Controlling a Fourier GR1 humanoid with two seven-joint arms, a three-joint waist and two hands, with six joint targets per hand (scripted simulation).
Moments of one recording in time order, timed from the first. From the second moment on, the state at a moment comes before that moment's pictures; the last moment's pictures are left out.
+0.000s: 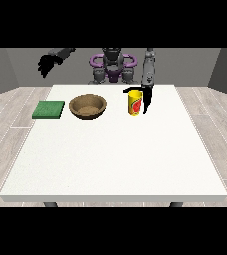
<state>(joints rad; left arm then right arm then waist) -0.45 0.08 0.15 -0.87 0.04 0.10 -0.54 -0.16 -0.19 -0.24 -1.64 -0.26 0.18 -0.02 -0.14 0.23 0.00</state>
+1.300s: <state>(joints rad) -0.69 0.13 -0.13 -0.57 -0.52 0.65 -0.26 -0.22 -0.35 -0.36 -1.44 -0.41 0.31 0.10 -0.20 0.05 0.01</state>
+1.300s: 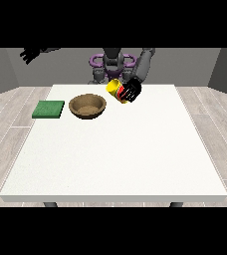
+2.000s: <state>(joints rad) -0.94 0.01 -0.49 -0.44 -0.99 0.53 0.37 -0.22 -0.39 -0.40 -1.19 -0.40 0.38 0.03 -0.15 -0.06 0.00</state>
